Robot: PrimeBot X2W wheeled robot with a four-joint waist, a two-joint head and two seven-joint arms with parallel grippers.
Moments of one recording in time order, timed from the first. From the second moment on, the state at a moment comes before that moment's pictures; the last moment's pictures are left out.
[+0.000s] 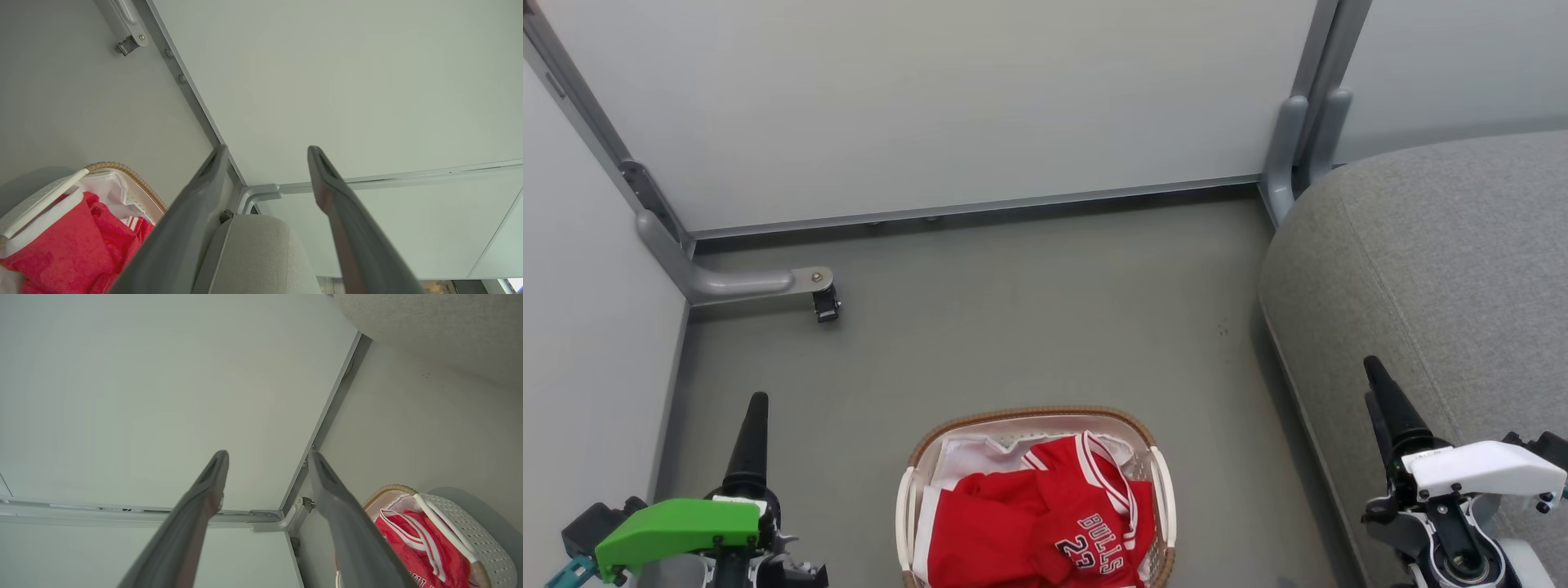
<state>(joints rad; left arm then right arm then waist) -0.08 0.06 0.06 0.30 -1.40 -0.13 0.04 -0.12 -0.09 -0.04 0.29 1.44 0.13 0.04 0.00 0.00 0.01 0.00</state>
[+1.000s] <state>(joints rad) -0.08 0.11 -0.01 0.35 -0.83 -0.10 -0.07 -0.18 -0.13 0.10 0.36 0.96 0.13 -0.07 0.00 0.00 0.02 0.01</state>
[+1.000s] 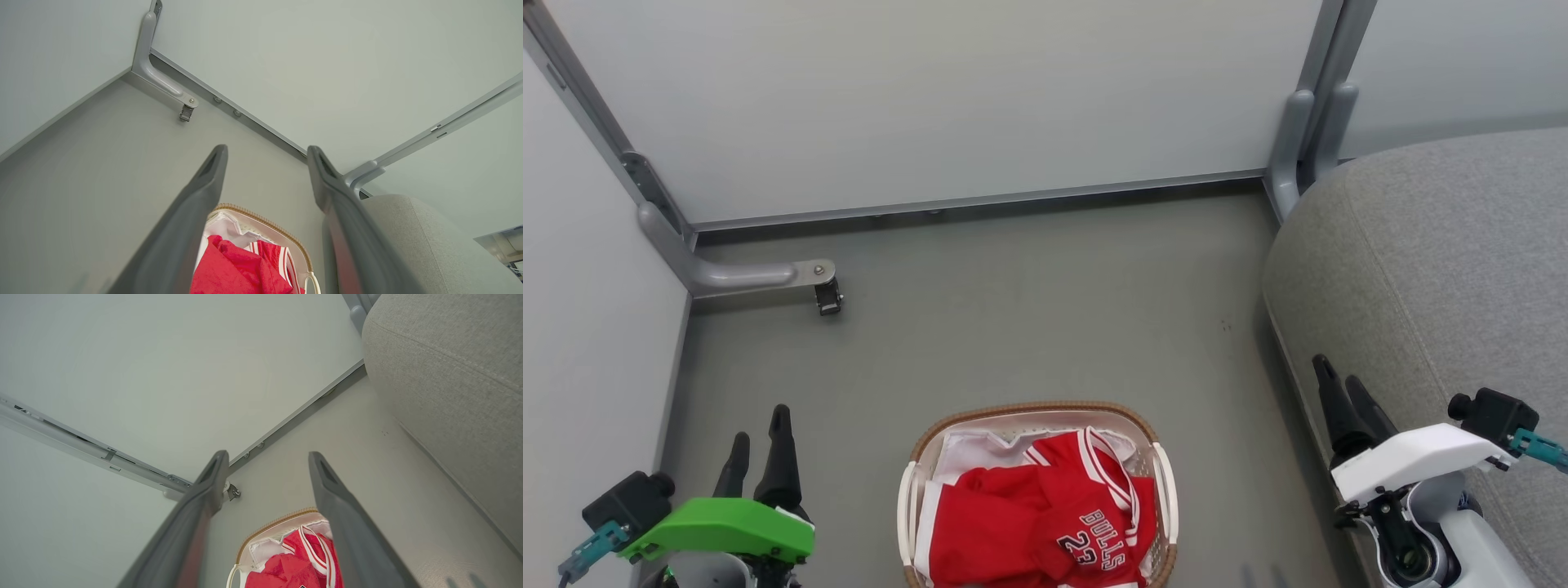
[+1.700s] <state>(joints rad) -0.08 0.11 -0.06 0.36 -0.56 -0.09 -0.13 -0.22 -0.14 0.16 0.43 0.69 0.13 -0.13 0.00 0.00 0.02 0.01</state>
